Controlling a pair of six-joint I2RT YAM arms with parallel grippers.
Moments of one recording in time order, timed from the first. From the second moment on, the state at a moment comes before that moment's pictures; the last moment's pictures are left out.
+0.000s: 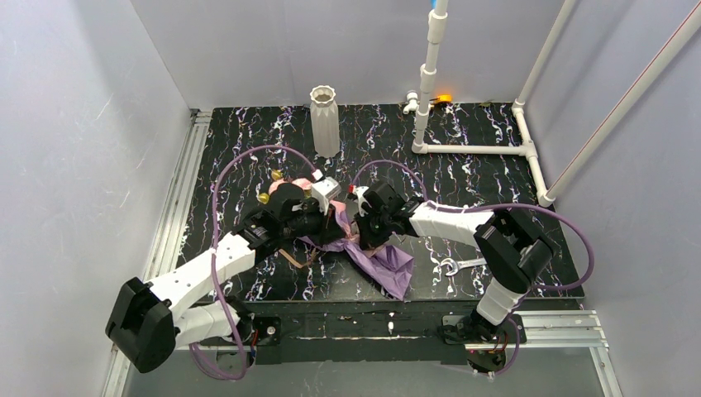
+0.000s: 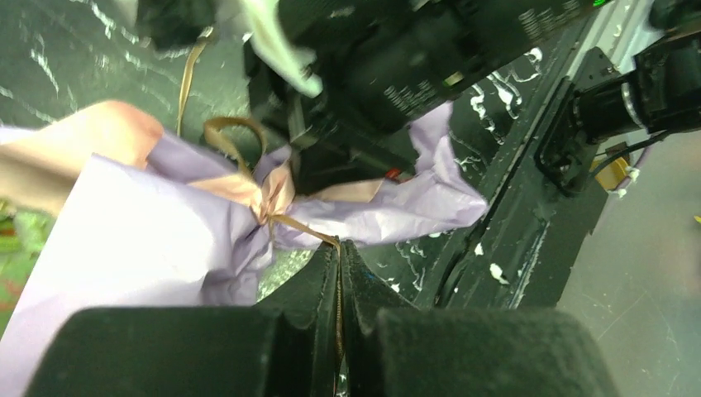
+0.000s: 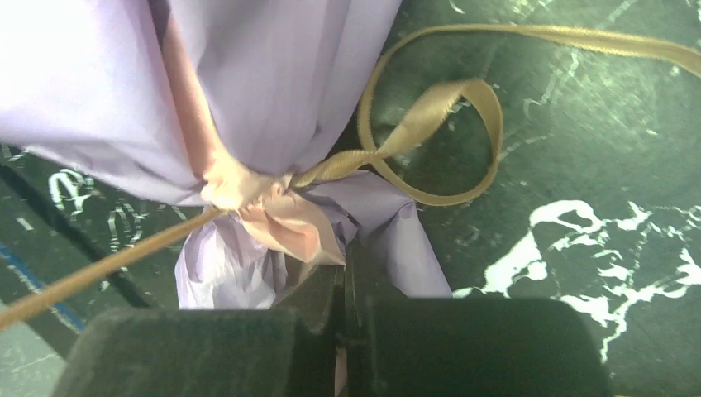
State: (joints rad) left arm -0.69 1.10 0.71 -0.16 0.43 -0.17; right arm 0.84 1.68 0.96 -0.26 -0.26 0.26
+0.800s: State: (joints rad) left arm -0.44 1.08 0.65 -0.21 0.41 -0.13; right arm 0.82 1.68 0.93 -0.24 -0.21 0.25
